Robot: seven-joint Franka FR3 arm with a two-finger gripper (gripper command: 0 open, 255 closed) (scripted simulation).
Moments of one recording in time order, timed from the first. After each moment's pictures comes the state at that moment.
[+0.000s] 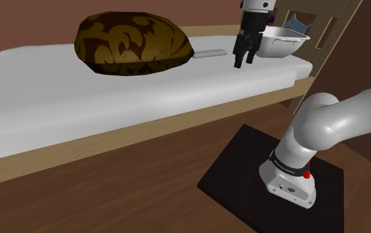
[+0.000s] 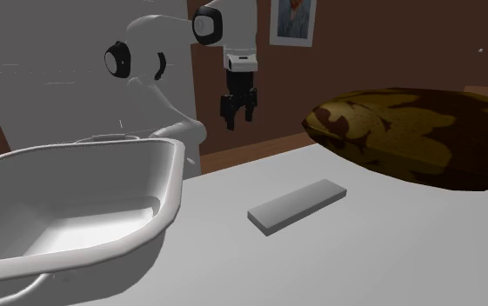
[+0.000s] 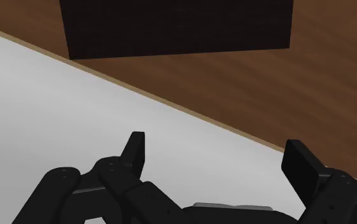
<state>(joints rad) -0.02 -0.82 -0.05 -2.38 0.04 1.50 0.04</state>
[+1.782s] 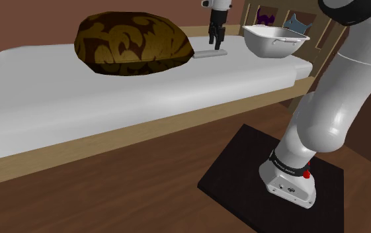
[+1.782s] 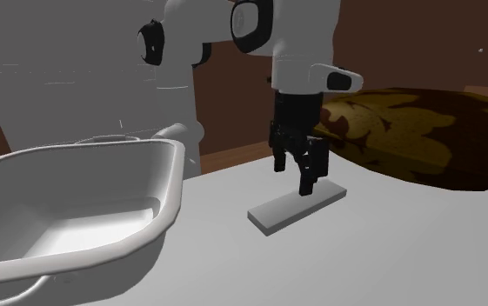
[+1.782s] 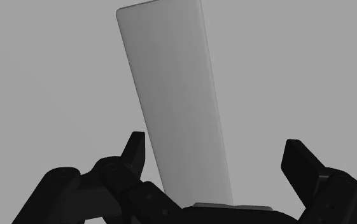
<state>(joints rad) 0.15 -0.02 -0.54 -1.77 -0.01 1.76 -1.24</state>
